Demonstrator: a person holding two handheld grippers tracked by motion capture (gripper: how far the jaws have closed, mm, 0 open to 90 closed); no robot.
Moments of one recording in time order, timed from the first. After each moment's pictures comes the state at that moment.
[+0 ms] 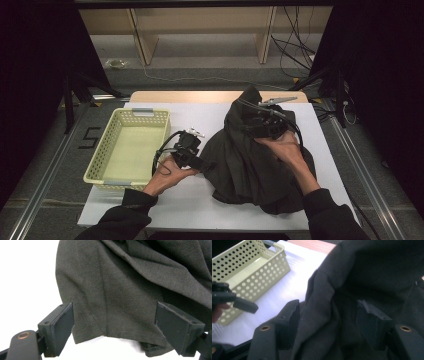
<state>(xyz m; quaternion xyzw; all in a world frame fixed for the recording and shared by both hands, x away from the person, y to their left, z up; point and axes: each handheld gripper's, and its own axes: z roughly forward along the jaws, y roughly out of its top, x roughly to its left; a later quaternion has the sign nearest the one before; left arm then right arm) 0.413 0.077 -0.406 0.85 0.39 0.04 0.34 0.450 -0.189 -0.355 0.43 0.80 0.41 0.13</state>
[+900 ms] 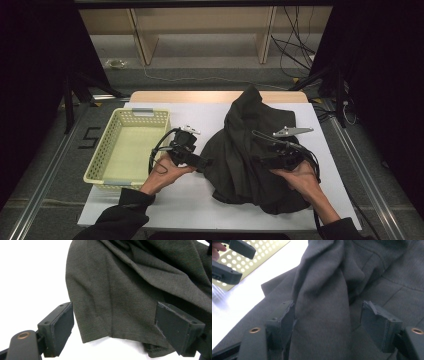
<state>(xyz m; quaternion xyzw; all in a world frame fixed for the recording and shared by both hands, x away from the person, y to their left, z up) 0.415 0.087 -0.399 0.84 0.40 0.05 0.35 0.388 -0.225 -0.393 0.44 0.80 0.38 0.12</state>
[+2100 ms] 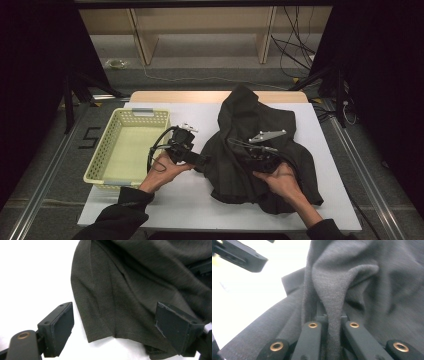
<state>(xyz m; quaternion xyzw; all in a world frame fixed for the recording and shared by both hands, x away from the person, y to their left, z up) 0.419 0.093 -0.396 0.84 0.41 0.06 0.36 0.390 -0.165 -0.404 0.40 0.84 0.37 0.09</state>
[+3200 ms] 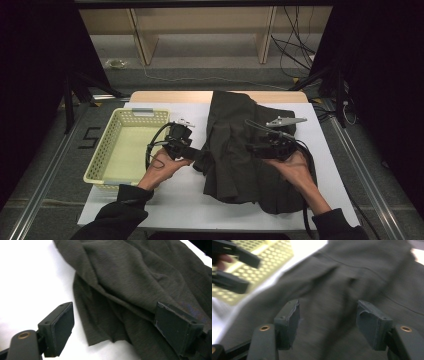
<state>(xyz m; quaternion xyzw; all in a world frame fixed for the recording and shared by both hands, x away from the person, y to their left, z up) 0.423 0.091 -0.388 0.83 0.41 0.06 0.37 0.406 -0.210 -0.376 0.44 0.80 0.40 0.13</state>
